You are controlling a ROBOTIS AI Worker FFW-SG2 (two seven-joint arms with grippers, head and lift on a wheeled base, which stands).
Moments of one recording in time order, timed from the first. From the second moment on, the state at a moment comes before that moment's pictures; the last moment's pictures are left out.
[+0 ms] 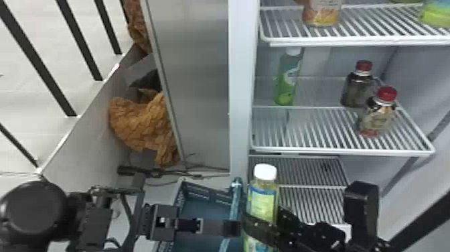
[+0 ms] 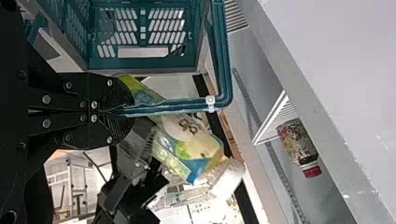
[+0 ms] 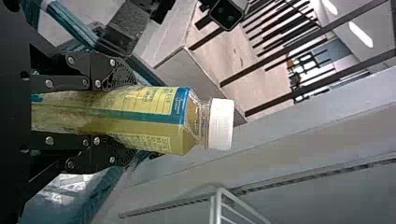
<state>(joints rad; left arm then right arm) 0.03 0.30 0.09 -1.95 1.03 1.57 -0.47 0.51 -0.19 0.15 -2.40 -0.29 0.84 0.42</state>
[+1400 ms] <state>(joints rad) 0.03 0.30 0.09 -1.95 1.04 1.57 -0.47 0.49 -0.16 0.04 -2.40 -0.24 0.63 0.39</state>
